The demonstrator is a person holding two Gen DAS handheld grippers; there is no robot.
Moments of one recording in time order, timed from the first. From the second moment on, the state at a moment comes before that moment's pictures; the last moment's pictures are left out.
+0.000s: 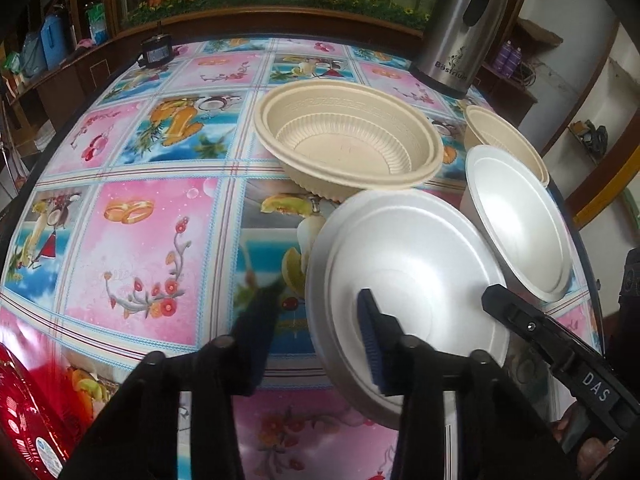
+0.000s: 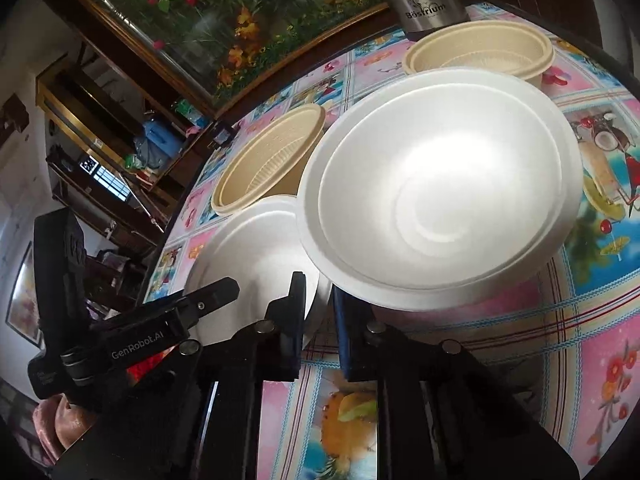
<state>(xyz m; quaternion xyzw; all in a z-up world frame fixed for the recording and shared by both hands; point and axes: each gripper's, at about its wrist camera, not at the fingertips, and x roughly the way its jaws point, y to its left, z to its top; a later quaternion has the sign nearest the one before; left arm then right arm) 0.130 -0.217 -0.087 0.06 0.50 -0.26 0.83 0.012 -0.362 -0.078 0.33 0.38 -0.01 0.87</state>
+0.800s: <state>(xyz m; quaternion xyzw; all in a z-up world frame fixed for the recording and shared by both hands) 0.105 -0.207 -0.090 0.07 0.51 -0.29 0.81 -0.010 -0.352 -0.091 0.38 0.37 0.03 0.85</state>
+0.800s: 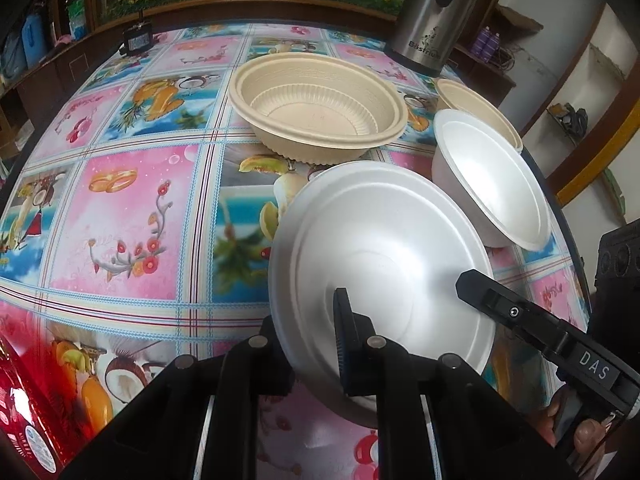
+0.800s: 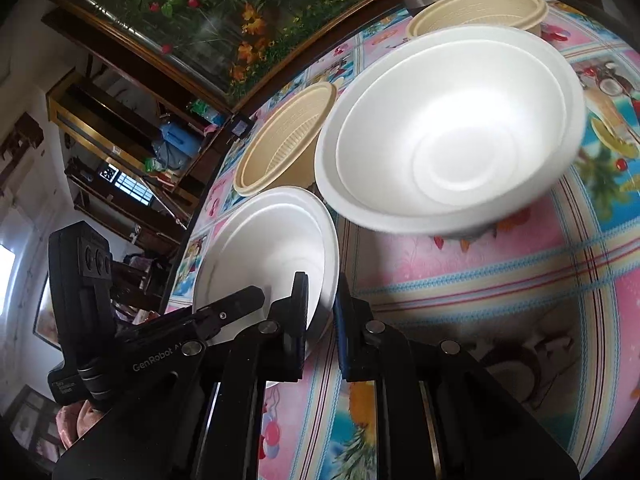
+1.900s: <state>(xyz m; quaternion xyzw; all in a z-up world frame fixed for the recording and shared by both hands) 0.046 0.003 -0.028 0.00 0.44 -0.18 0.88 -0.009 -0.160 -0.013 0.26 0.38 0.17 0.87</state>
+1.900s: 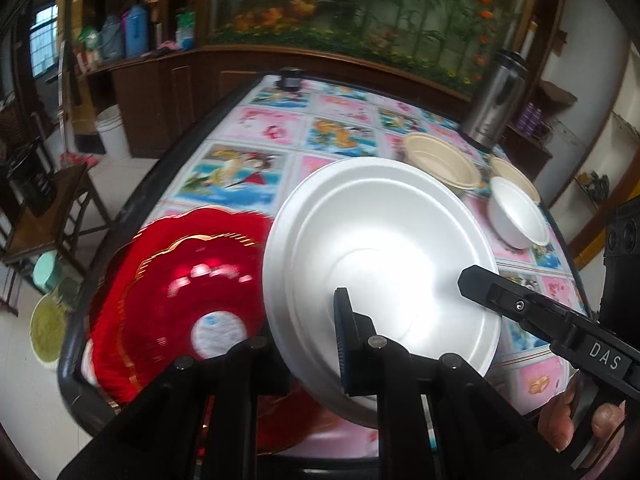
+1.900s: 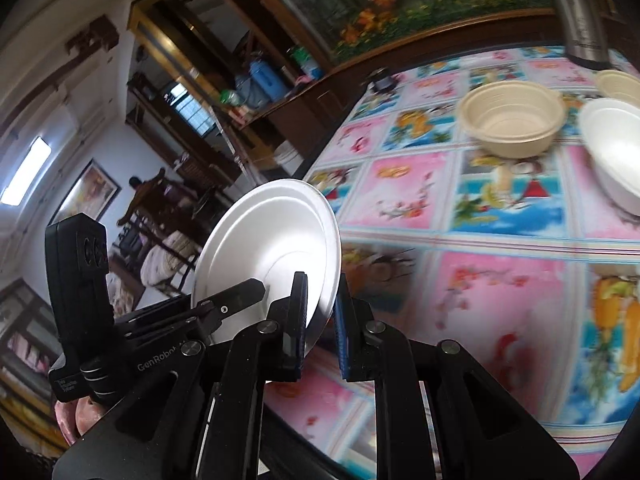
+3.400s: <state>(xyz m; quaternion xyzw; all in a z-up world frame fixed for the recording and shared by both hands) 0.044 0.089 -0.027 0.00 0.38 -0.01 0.92 0.032 -0.108 -0.044 0.19 0.35 0.18 0.90</state>
